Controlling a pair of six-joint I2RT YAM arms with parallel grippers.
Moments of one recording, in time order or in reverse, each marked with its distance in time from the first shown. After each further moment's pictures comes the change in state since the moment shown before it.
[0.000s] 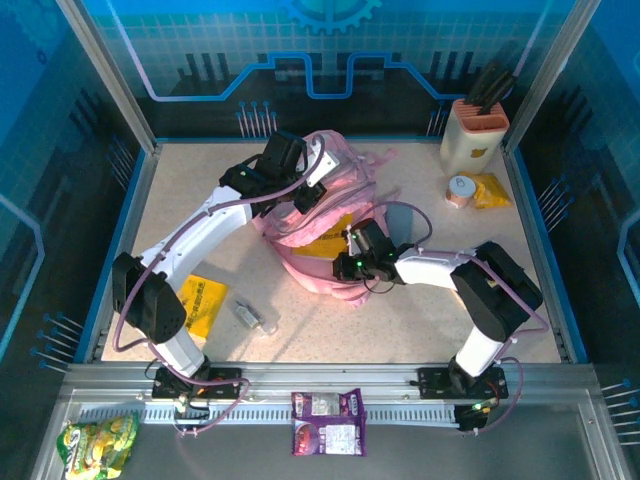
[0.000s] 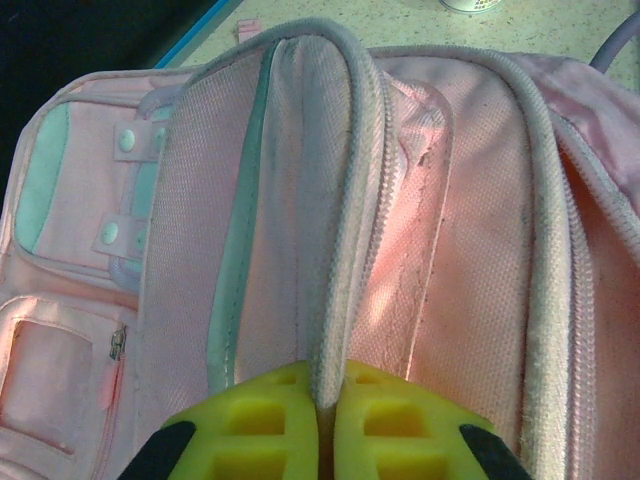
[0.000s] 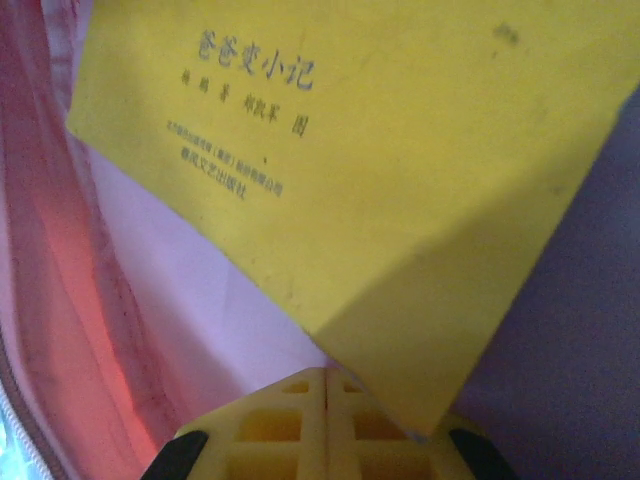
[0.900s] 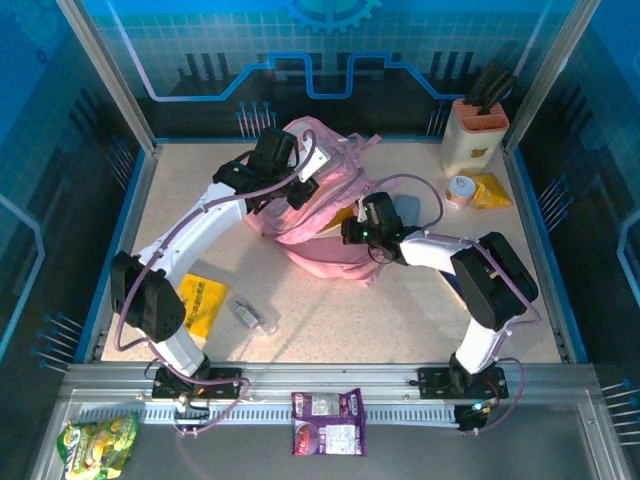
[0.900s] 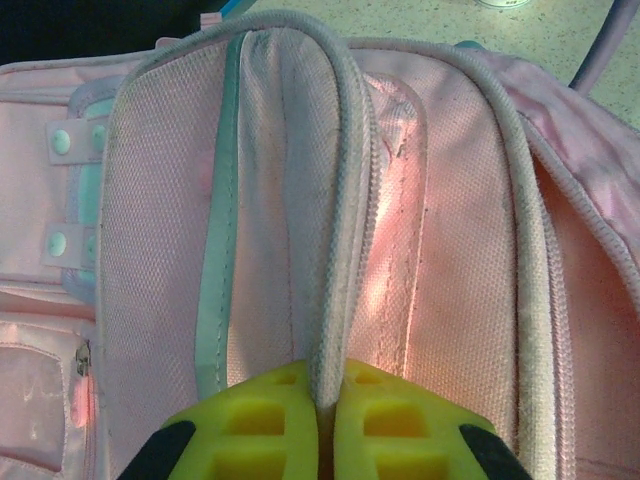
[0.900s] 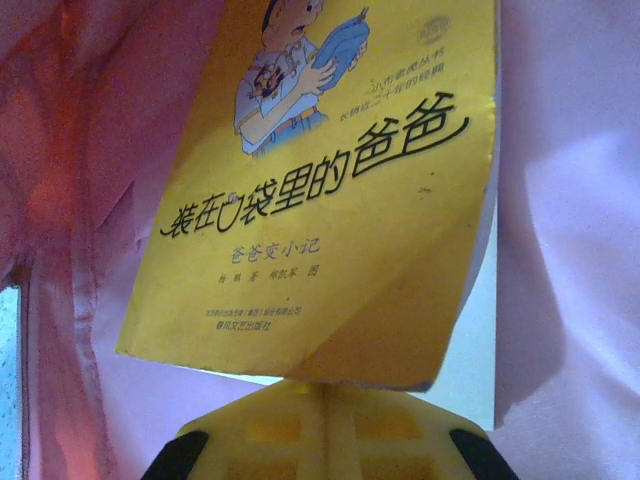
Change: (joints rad) left arm 0.050 0.004 0.002 -0.006 0.019 0.003; right arm -0.130 0.060 0.119 0.158 0.137 -0.128
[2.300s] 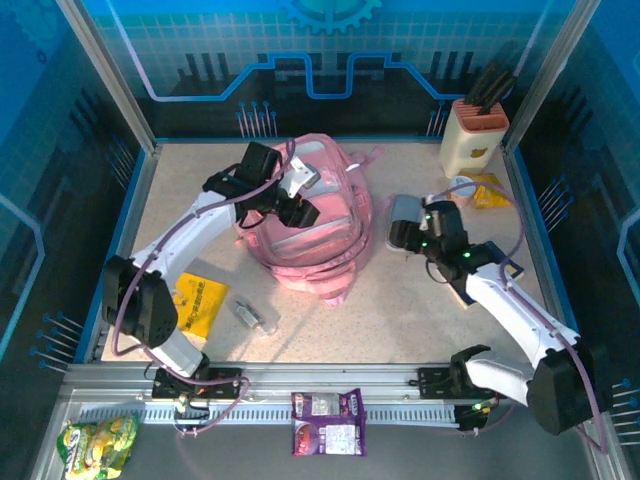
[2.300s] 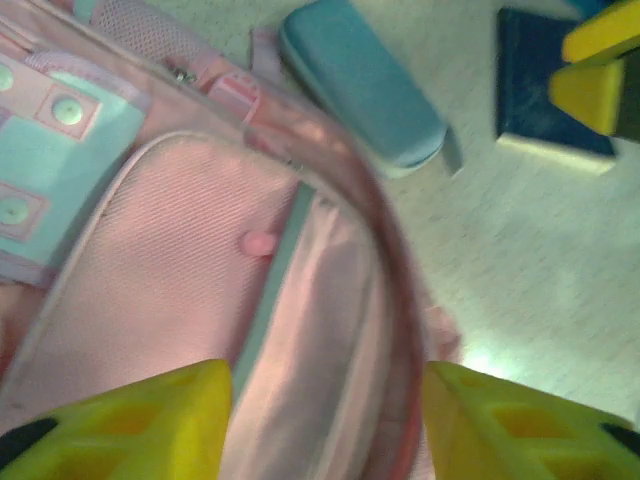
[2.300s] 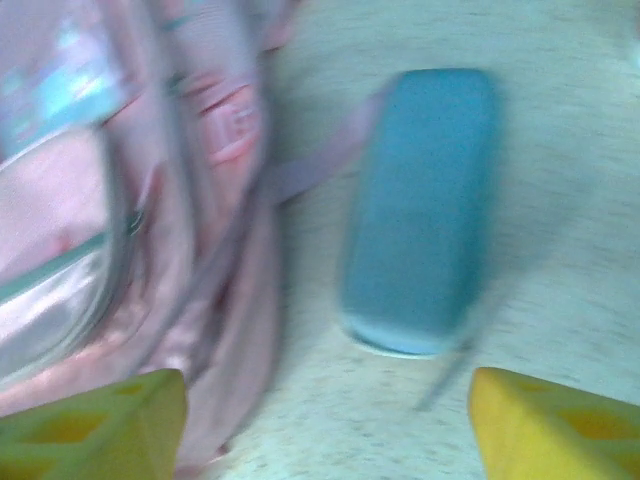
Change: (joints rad) left arm 0.073 -0.085 -0.215 0.034 0.355 -0.156; right arm -0.235 -0.640 -0.166 -0.531 0.190 -0.002
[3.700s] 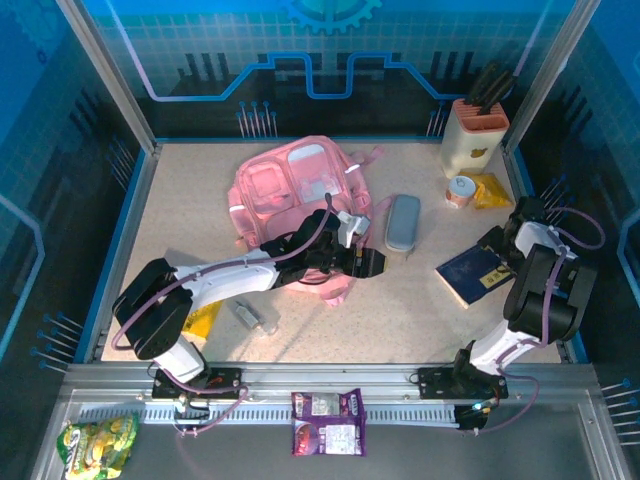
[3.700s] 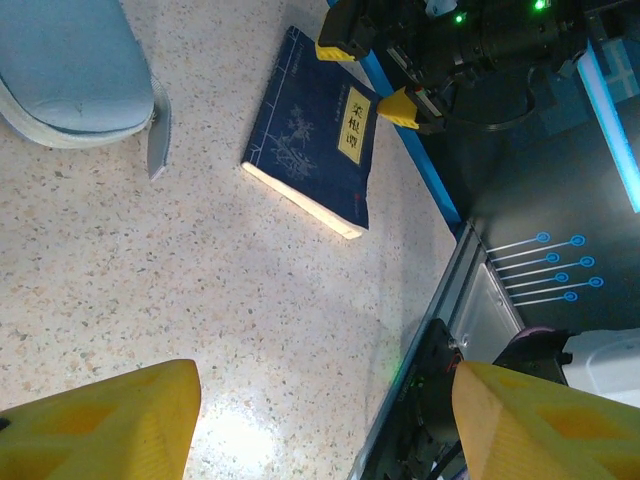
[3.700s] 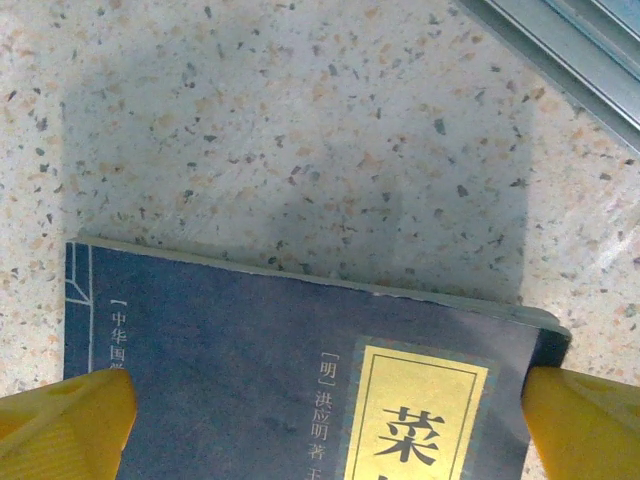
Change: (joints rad) left arm -0.429 0.022 -0.378 0.740 -0.066 -0.845; right arm -0.718 0.534 0.203 -0.203 0.053 0.010
